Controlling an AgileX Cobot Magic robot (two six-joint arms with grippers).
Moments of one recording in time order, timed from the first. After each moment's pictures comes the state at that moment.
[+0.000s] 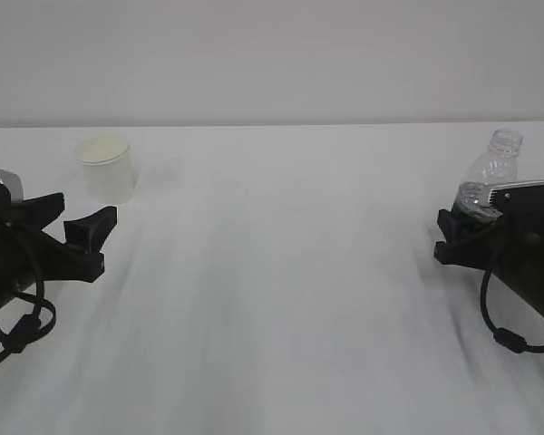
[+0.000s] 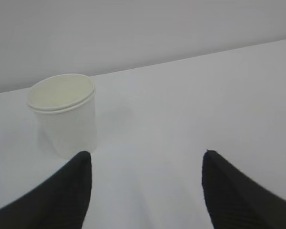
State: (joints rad) left arm -0.34 1.78 -0.36 -0.03 -1.14 0.02; right arm 0.02 2.18 -0.63 -0.14 -1.16 -0.03
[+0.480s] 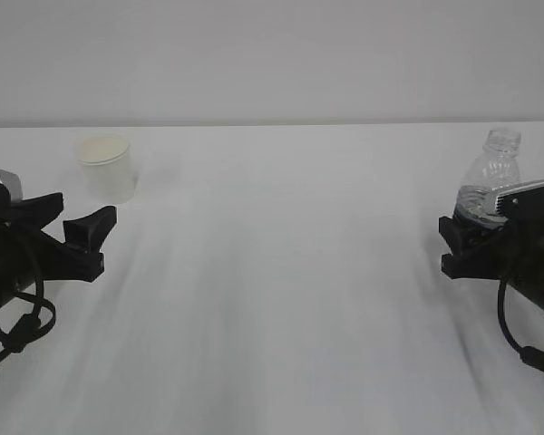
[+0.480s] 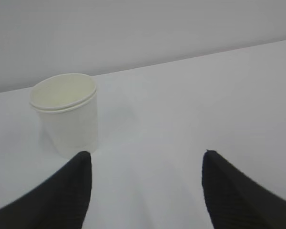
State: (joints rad) left arm -0.34 1.78 -0.36 -0.04 -1.14 0.02; right arm 0.02 2.04 -0.52 -0.21 -1.12 -0.09
